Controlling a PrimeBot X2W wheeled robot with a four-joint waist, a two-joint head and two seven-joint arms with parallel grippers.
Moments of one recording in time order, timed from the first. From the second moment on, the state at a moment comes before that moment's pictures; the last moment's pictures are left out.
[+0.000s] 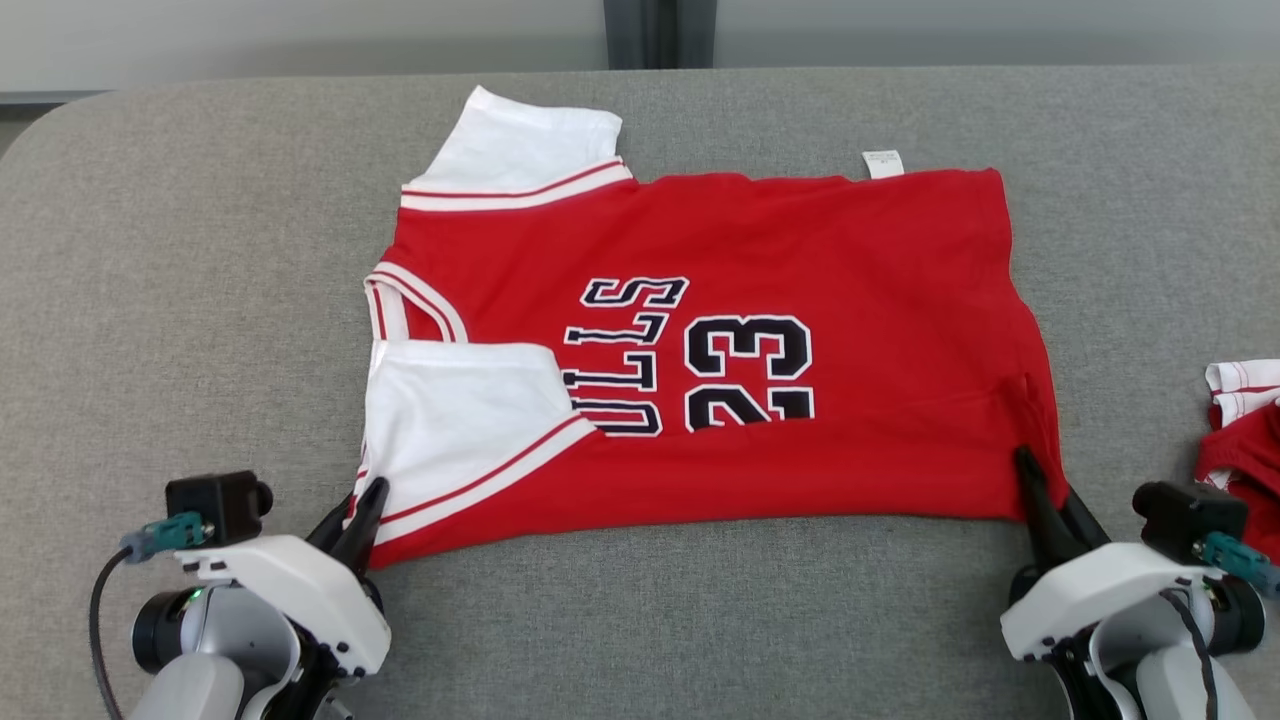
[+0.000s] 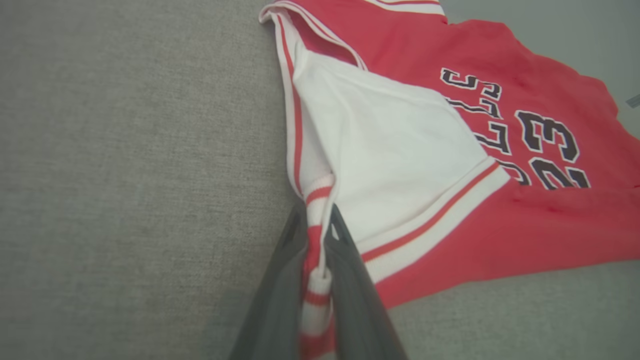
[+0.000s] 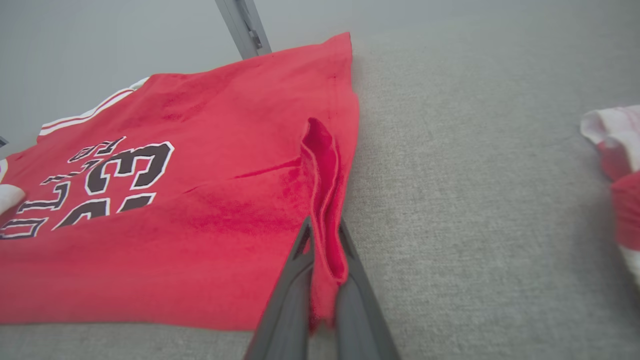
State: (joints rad) left arm -0.18 0.28 -0.27 0.24 -0.71 0.06 0.20; right arm -0.21 -0.05 -0.01 0.41 0.29 0.13 -0.08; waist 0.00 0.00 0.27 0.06
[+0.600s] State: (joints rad) left arm 0.12 0.35 -0.23 -0.03 -0.77 0.15 0.29; right arm 0.10 -0.05 -0.04 0.11 0.33 0.13 0.10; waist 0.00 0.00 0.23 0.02
